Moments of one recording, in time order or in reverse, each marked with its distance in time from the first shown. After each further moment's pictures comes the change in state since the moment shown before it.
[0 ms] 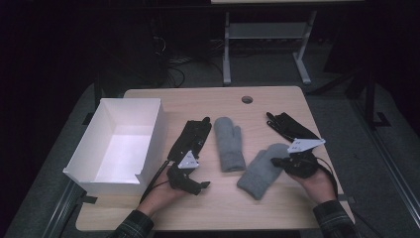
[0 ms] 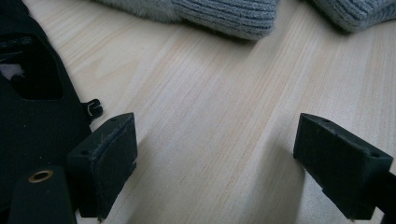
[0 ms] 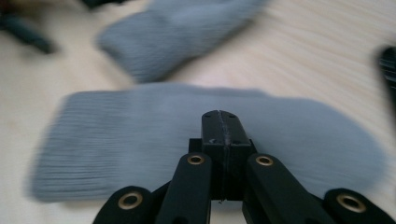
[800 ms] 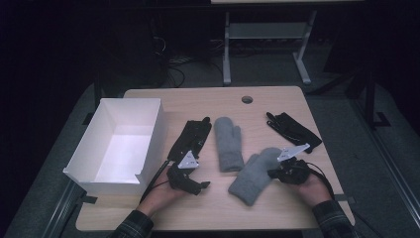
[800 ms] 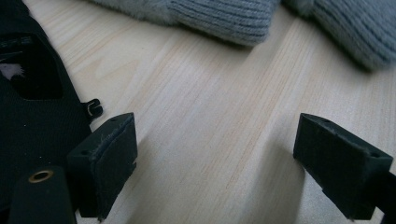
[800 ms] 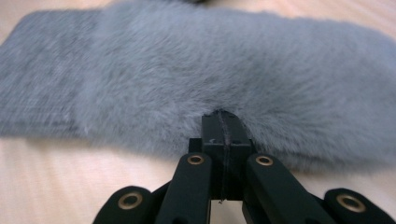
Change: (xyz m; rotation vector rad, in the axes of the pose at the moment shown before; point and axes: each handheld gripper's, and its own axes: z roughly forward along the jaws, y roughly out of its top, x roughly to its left) left arm -0.001 0.000 0.000 0.000 -0.002 -0.008; right arm 0.010 -0.014 0.028 0.181 0.085 -0.030
